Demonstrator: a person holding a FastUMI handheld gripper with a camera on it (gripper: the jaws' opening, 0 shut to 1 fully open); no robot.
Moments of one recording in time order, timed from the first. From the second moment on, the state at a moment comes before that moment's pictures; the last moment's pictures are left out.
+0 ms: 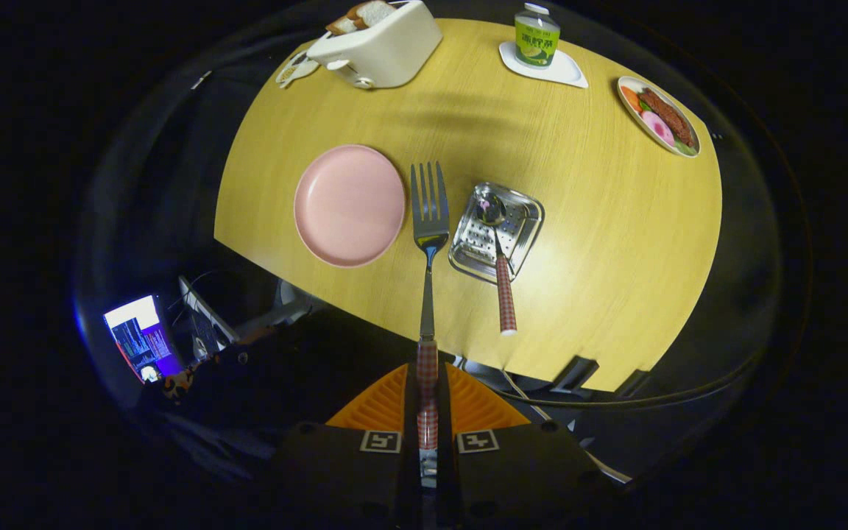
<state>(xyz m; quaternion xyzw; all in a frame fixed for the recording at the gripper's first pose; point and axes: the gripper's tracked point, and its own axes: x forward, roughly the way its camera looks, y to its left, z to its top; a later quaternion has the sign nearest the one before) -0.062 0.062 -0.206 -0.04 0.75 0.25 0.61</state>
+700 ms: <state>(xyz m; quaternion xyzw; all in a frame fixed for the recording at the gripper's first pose) -0.041 0.045 -0.258 -0.09 0.87 0.18 0.44</state>
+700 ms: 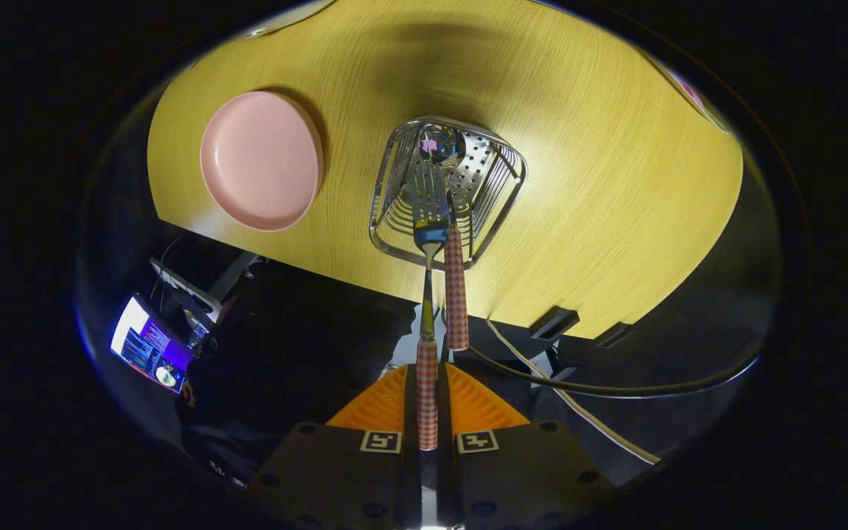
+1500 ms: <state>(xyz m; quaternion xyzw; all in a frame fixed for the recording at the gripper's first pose) -0.008 0.059 -0.276 -0.09 0.87 0.18 0.46</state>
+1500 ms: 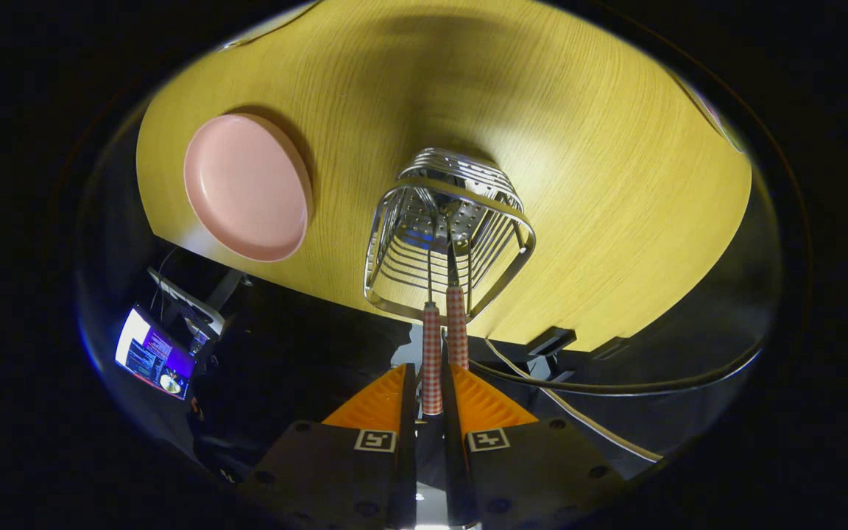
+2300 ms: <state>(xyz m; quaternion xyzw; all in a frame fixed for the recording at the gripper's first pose) 0.000 0.058 -0.219 0.03 0.65 0.23 0.73</state>
